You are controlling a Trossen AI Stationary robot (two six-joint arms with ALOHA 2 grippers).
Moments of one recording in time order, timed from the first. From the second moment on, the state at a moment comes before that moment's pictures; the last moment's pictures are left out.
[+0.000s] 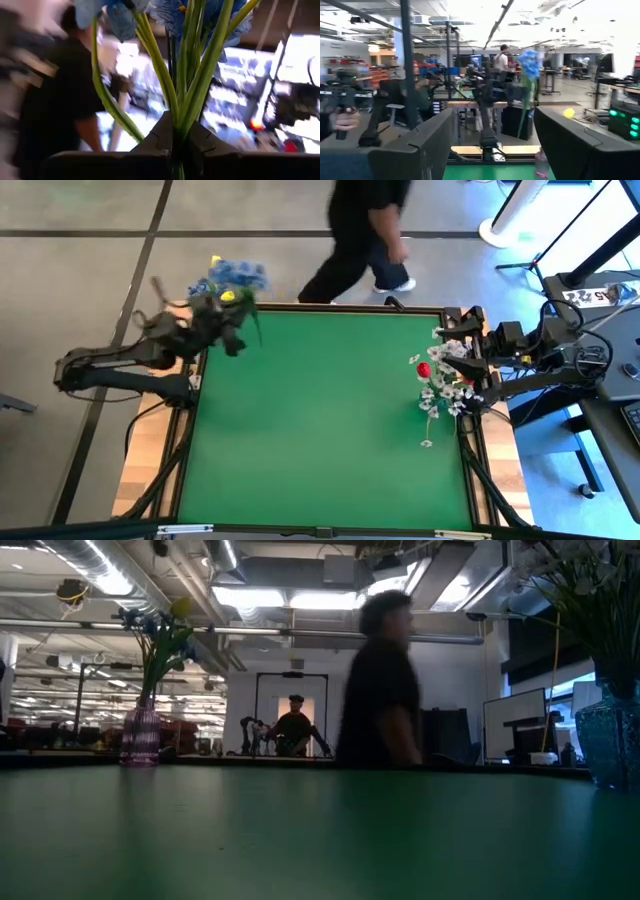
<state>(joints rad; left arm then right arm) 0.17 0.77 0.74 0.32 -0.49 -0.12 0.15 0.58 0.99 -0.17 0.11 0.00</state>
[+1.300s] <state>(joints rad) 0.56 0.23 0.14 0.55 -0.67 0.28 0.15 1.14 0.99 0.18 0.44 -0.02</state>
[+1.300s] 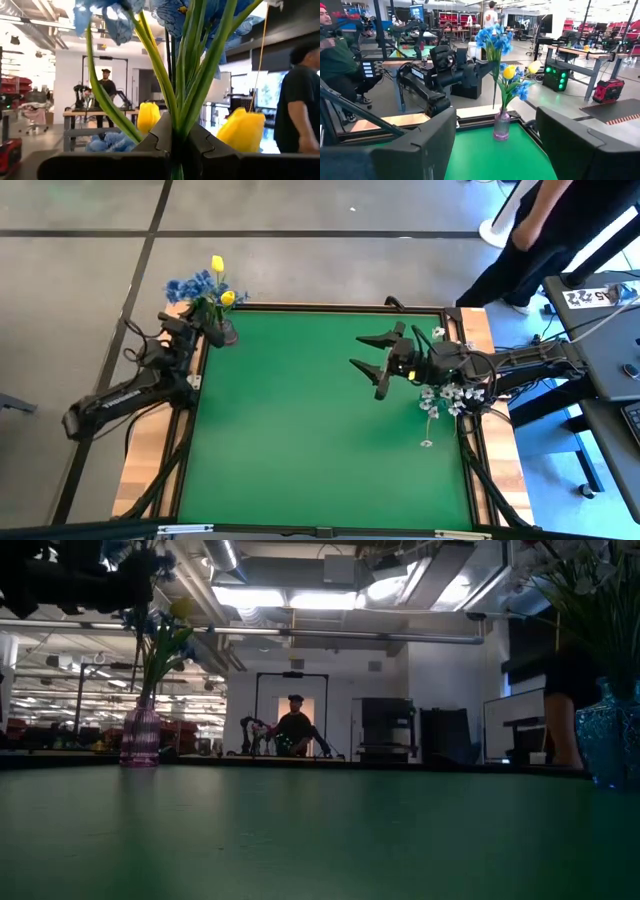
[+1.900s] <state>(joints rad) 0.84 0.43 0.14 0.77 -0.33 0.18 0.15 1.14 0.99 0.21 0.43 0.00</state>
